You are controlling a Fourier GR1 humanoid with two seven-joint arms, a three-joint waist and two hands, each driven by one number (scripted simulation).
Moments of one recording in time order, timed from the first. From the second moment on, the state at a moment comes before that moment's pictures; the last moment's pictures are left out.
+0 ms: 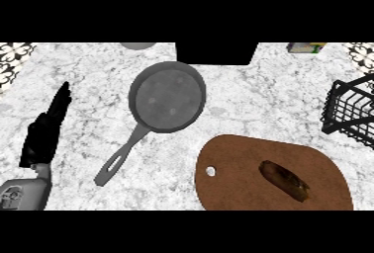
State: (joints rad) left arm -0.15 0.30 0.05 -1.47 -0.14 0.10 0.09; right arm -0.66 -0.64 -0.46 -1.07 0.88 0.06 0.46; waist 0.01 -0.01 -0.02
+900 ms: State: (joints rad) left arm -0.14 0.28 0.07 -1.47 -0.15 0.09 0.07; right arm -0.47 -0.69 -0.72 -1.37 0.65 0.03 0.56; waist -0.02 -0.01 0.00
